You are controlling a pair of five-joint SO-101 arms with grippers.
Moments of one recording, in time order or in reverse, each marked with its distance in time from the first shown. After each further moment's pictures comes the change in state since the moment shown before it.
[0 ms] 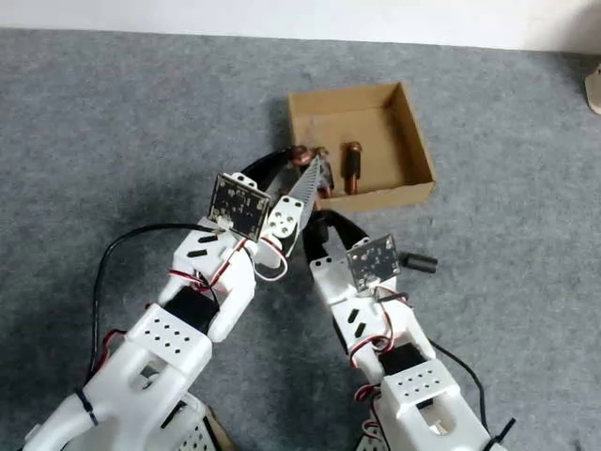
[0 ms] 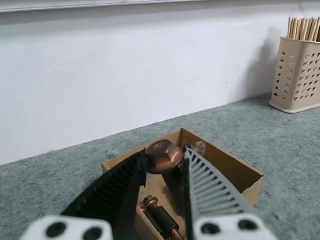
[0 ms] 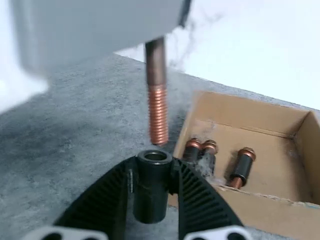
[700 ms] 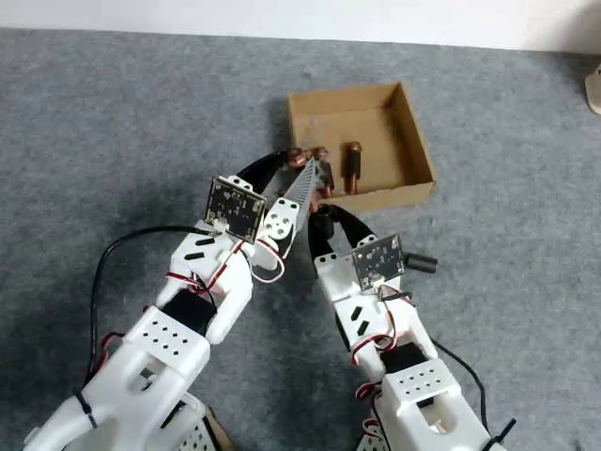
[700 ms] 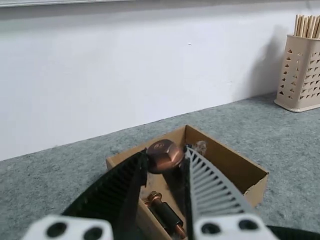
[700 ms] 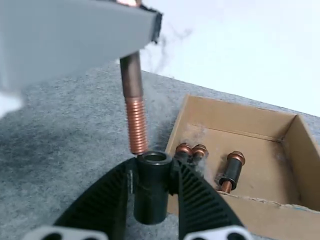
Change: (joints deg) left arm -0.3 -0.2 1.6 -0.2 0.6; right arm 1.1 0.2 0.0 -2.2 0.2
